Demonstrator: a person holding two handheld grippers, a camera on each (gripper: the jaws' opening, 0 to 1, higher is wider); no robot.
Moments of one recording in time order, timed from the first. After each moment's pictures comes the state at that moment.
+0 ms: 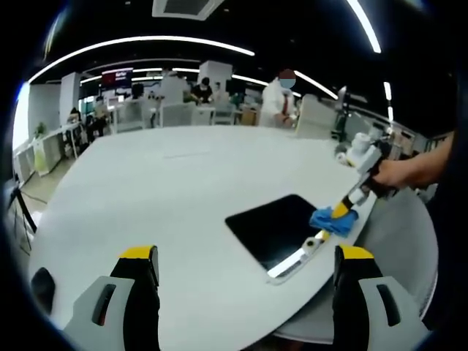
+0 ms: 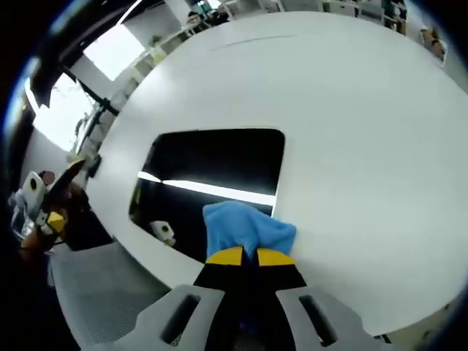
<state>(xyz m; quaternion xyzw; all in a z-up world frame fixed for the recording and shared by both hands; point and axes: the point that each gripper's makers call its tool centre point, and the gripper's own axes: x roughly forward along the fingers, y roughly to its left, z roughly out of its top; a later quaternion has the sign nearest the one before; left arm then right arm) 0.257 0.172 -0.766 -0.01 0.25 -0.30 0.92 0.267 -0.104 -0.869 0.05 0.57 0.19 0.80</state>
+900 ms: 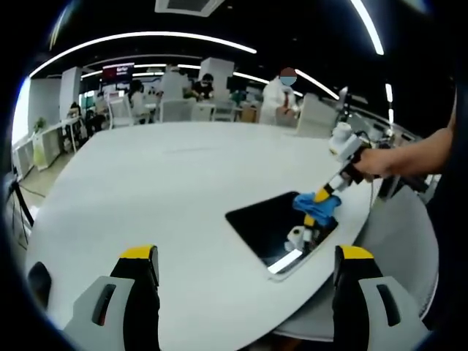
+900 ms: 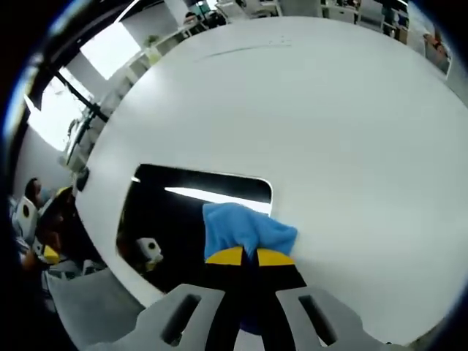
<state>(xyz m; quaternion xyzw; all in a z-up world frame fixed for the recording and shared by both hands) 0.258 0.175 -0.775 -0.02 0.26 -0.30 0.92 0.332 -0.107 -0.869 0.03 0.56 0.18 0.81</state>
